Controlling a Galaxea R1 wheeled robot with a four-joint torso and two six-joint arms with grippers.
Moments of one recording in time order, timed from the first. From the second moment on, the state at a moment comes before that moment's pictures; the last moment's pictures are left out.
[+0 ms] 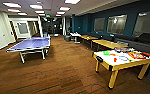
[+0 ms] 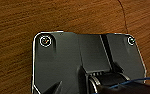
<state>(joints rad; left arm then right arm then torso) 1.49 2.93 -2.59 0.00 -0.11 0.00 -1.53 2.84 -2.38 -0.21 0.05 0.21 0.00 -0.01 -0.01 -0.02</state>
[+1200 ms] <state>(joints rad) 1.49 2.93 -2.59 0.00 -0.11 0.00 -1.53 2.84 -2.39 -0.21 0.05 0.21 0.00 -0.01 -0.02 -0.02</state>
